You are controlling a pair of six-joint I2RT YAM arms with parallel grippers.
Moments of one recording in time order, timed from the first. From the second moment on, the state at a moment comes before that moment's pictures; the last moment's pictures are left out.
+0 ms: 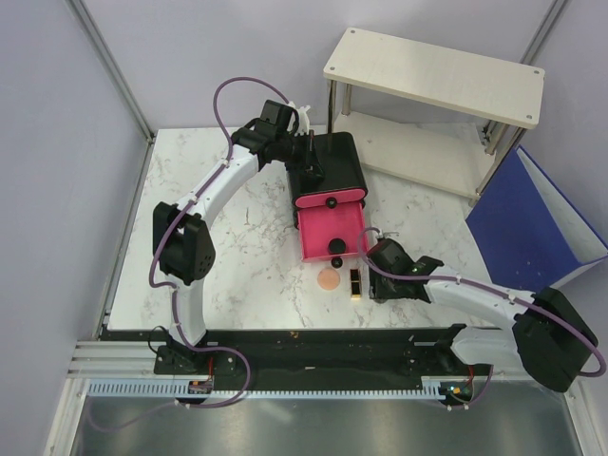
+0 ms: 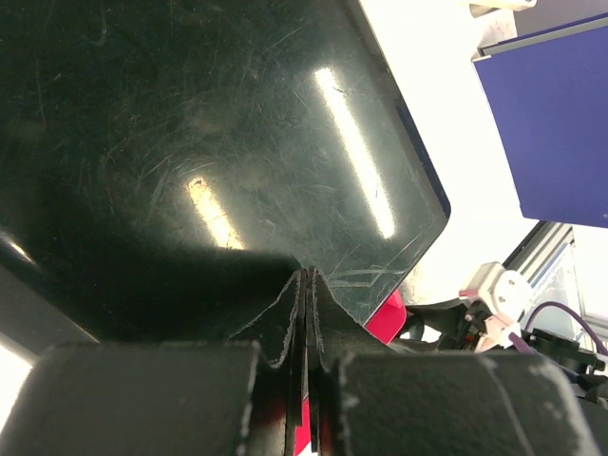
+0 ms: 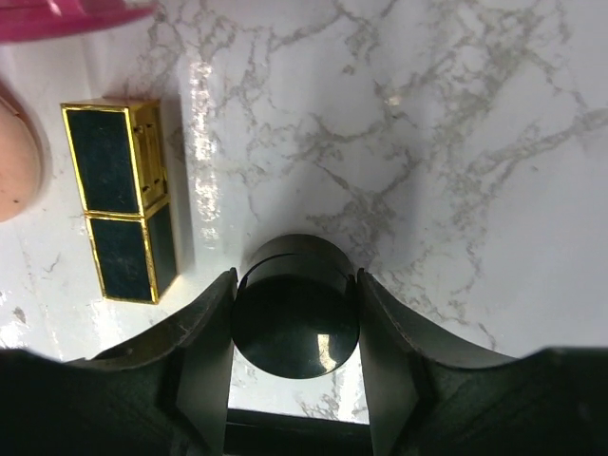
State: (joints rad) left arm -0.47 2.01 1.92 -0.68 0.45 -0.36; right arm 0.74 1.21 0.56 -0.48 0.20 0.67
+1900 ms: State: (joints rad) left arm -0.46 2.02 1.94 -0.73 0.45 -0.36; right arm 0.74 1.71 1.22 -0.42 0.37 0.47
